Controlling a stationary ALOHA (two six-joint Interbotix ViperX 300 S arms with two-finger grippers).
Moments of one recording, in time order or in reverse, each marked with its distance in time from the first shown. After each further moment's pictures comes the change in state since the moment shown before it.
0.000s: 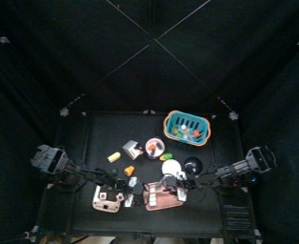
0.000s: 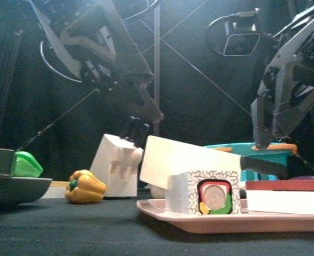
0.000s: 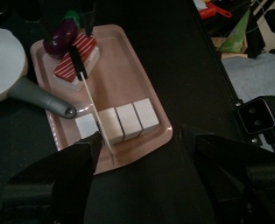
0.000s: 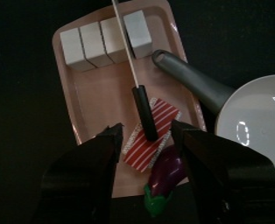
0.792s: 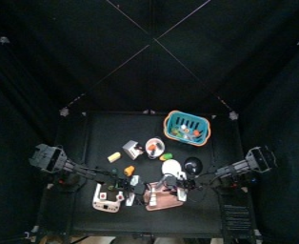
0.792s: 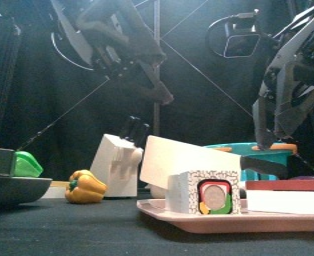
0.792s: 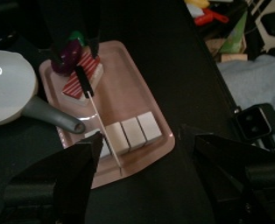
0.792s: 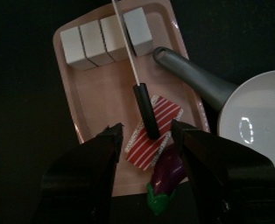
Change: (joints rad) left arm 0.037 -0.034 -0.040 0.020 0.054 0.000; right arm 0.000 0.000 0.000 0.025 0.005 0.000
